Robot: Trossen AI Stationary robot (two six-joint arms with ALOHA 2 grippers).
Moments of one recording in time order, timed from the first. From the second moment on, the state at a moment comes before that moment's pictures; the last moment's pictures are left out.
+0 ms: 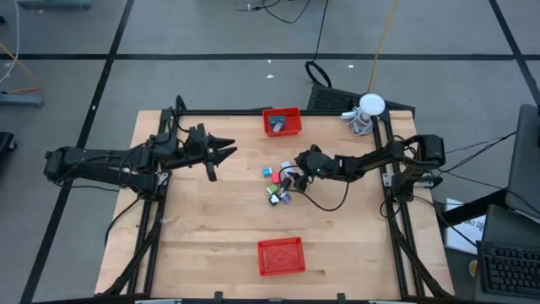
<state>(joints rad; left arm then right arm) 0.07 0.85 0.65 0.18 -0.21 -0.18 -0.16 1.68 0.61 0.46 0.21 0.17</state>
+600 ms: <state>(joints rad) 0.07 0.94 0.65 0.19 -0.21 -0.27 -0.15 1.75 0.61 0.37 0.27 0.10</state>
